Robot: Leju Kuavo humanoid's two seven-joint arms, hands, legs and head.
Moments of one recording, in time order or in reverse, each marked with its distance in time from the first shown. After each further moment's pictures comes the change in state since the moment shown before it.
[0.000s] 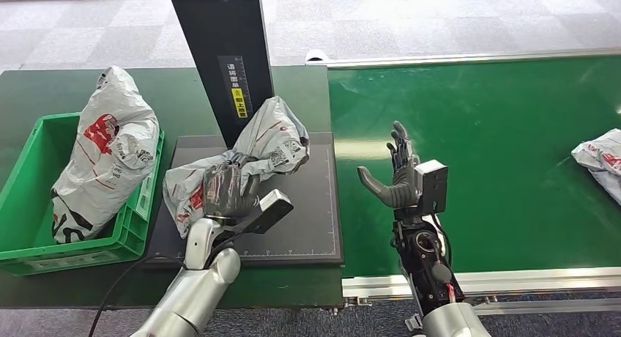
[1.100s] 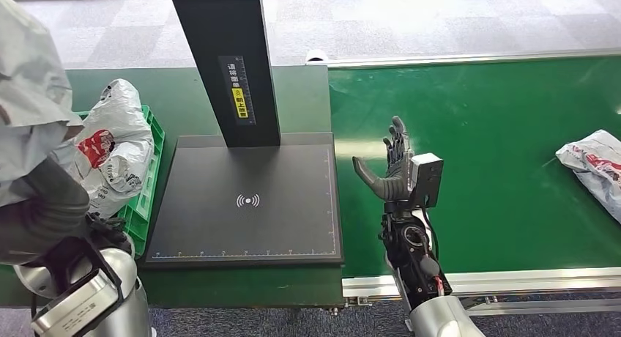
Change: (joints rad) left arm 0.148 -0.077 0.125 -1.143 0.248 -0.001 -0.442; right arm -0.022 0.057 0.011 0.026 -0.066 -0.096 0.002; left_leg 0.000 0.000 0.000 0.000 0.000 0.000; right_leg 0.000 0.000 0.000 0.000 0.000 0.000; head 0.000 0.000
